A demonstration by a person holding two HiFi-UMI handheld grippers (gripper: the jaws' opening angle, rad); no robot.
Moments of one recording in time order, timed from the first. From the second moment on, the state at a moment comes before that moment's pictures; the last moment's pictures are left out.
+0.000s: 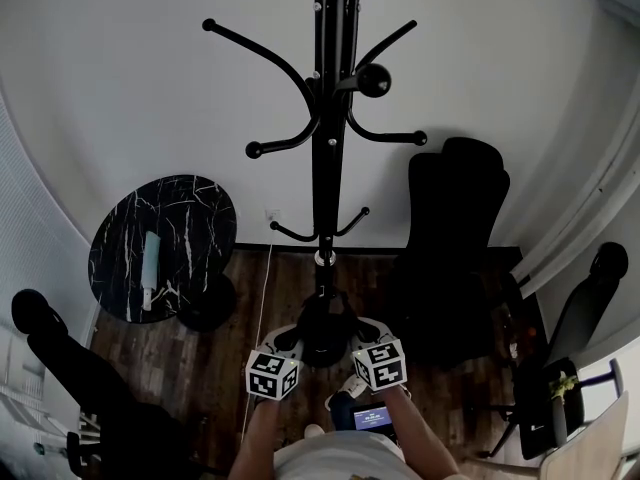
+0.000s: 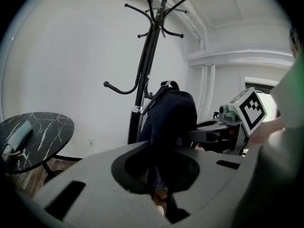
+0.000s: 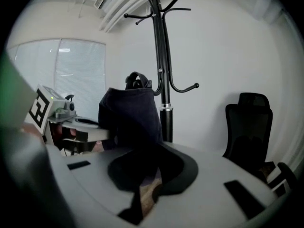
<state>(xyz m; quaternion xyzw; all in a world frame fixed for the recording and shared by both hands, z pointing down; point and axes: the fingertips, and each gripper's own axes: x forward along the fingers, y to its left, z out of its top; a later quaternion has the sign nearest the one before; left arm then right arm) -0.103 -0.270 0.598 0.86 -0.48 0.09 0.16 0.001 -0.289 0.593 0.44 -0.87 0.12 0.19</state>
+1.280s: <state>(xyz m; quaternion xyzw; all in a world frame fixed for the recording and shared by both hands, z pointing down) -0.107 -0.199 0.574 0.86 -0.48 0.06 0.16 -0.003 -0.223 0.563 0.44 -0.88 0.14 0.11</state>
